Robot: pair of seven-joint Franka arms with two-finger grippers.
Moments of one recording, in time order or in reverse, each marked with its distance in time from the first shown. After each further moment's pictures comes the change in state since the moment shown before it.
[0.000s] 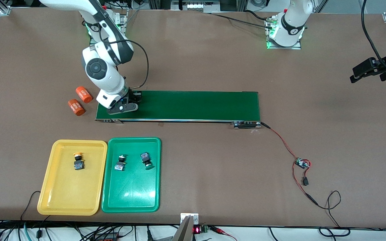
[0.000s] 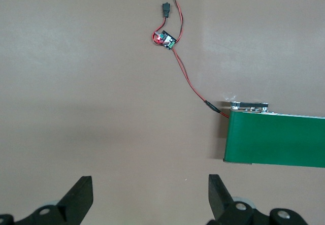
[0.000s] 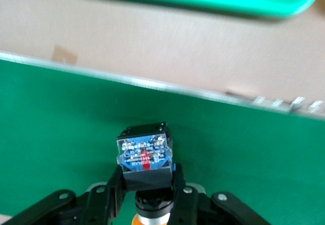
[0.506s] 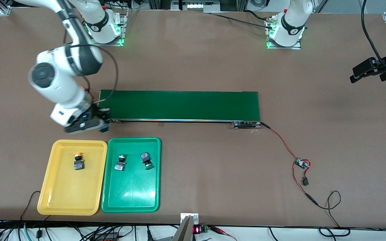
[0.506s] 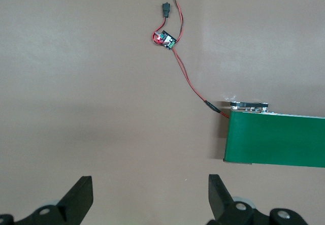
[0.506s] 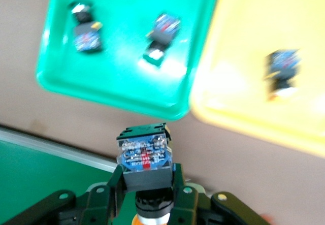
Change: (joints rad) left arm 0.000 0.000 0.000 0.000 0.000 0.000 0.000; right arm -0.152 0.027 -0.052 0.310 -0.048 -0.179 -0.287
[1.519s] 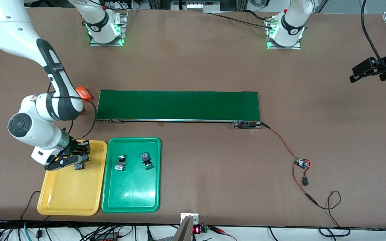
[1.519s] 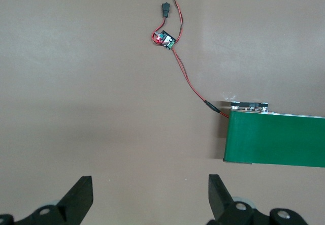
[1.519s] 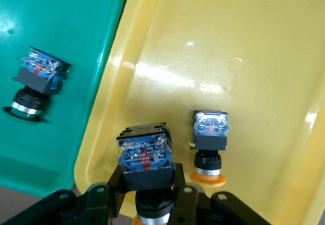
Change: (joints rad) left arm -0.001 0.000 -0.001 0.000 0.000 0.000 0.000; right arm -0.017 0.401 -0.105 0.347 -0.062 0.035 -0.147
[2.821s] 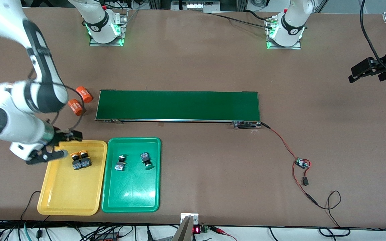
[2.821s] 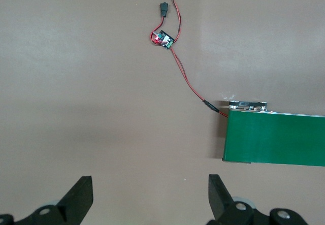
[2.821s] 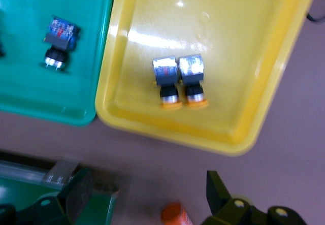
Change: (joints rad) left arm -0.001 0.000 -0.005 0.000 0.000 0.000 0.000; right arm 0.014 -0.210 -0.002 0.074 0.001 -0.454 0.091
